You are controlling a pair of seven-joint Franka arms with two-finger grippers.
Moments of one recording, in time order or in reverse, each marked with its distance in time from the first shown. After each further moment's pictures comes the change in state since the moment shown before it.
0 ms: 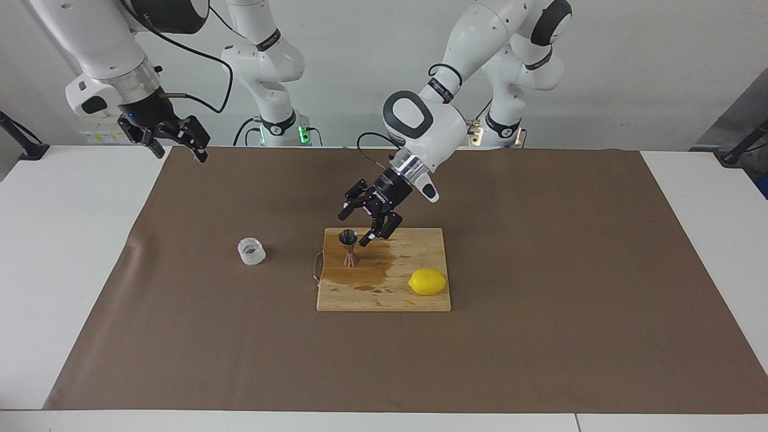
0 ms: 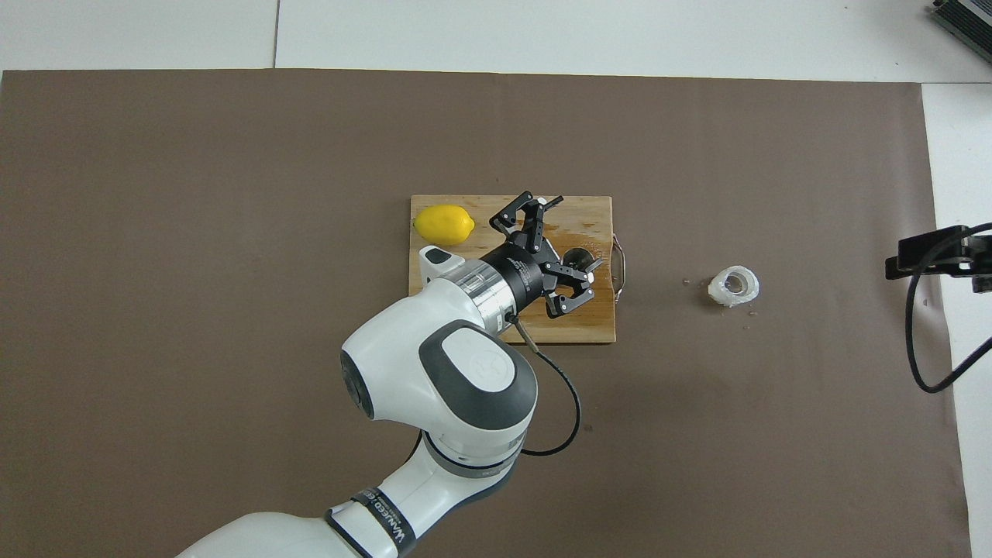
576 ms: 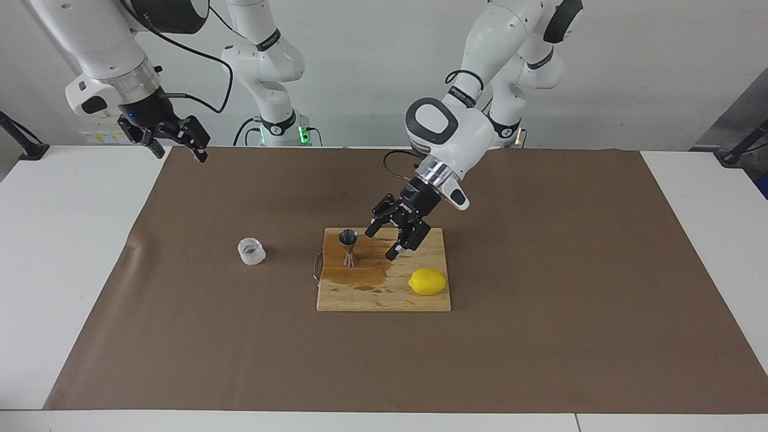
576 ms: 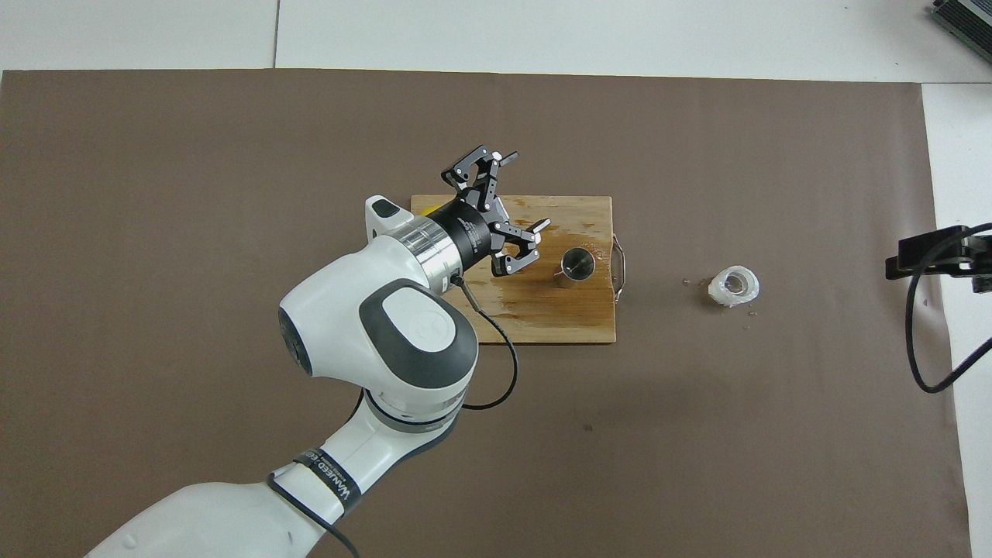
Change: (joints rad) left arm 0.126 -0.020 0.012 -0.030 0.162 -0.100 0.058; right arm 0.000 0.000 0.000 0.000 0.000 0.000 0.000
